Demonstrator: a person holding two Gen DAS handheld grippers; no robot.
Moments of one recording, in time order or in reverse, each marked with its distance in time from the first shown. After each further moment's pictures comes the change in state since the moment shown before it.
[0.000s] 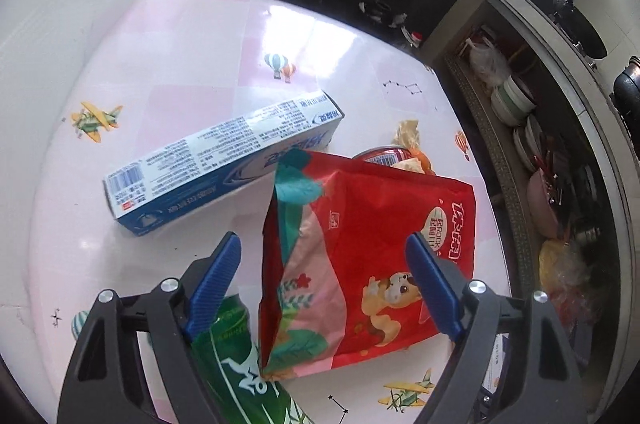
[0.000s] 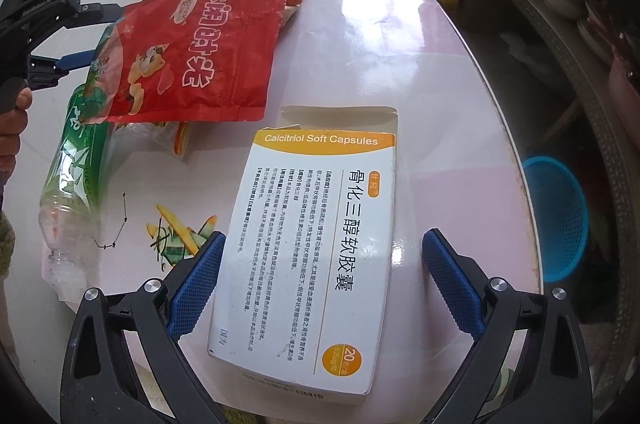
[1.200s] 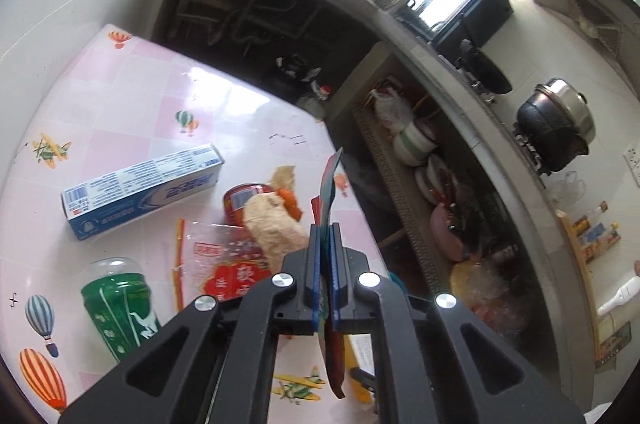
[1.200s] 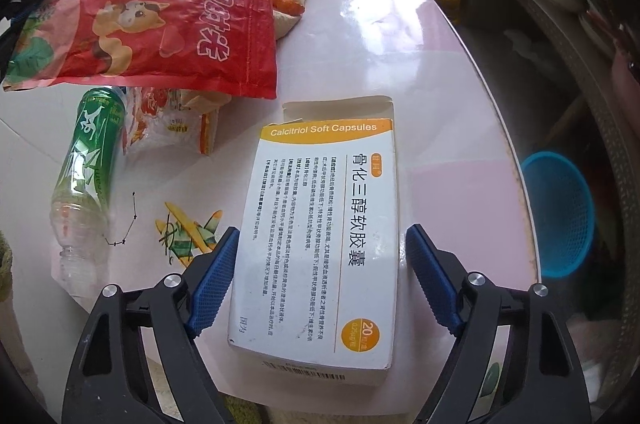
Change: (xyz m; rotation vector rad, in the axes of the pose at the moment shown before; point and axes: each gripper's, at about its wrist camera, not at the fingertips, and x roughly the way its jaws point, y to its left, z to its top) left arm -0.095 -0.049 -0.036 0.032 -0.238 -0.320; right arm -0.006 -0.011 -0.002 0.015 -0.005 0.028
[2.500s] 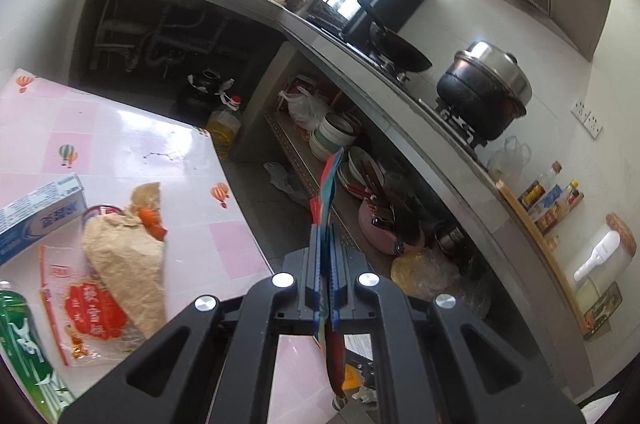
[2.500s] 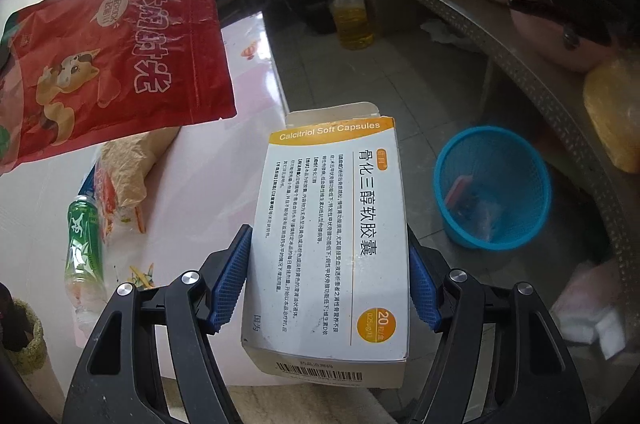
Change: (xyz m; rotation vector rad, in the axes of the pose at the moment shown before) left arm 0.050 -0.140 -0.019 0.171 -0.014 -0.188; right arm -0.066 -0.144 -0.022 0.339 -0.159 -0.041
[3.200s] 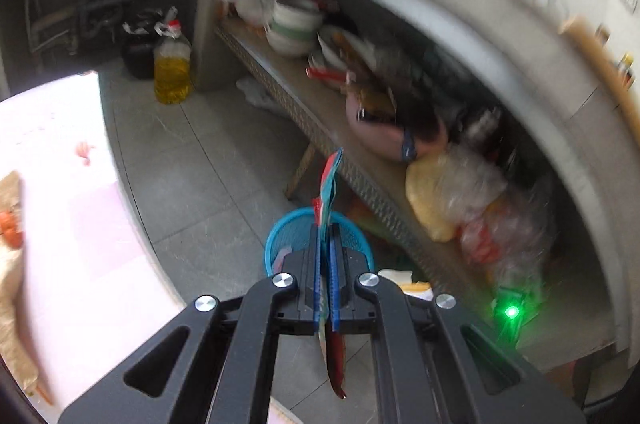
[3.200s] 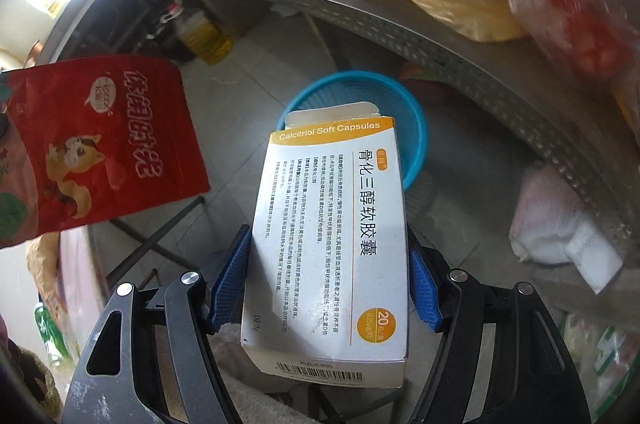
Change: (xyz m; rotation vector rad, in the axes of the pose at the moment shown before) left arm 0.250 -0.108 -0.066 0.228 0.387 0.092; right arm 0.026 -0.204 -0.022 0.432 0.039 -0.161
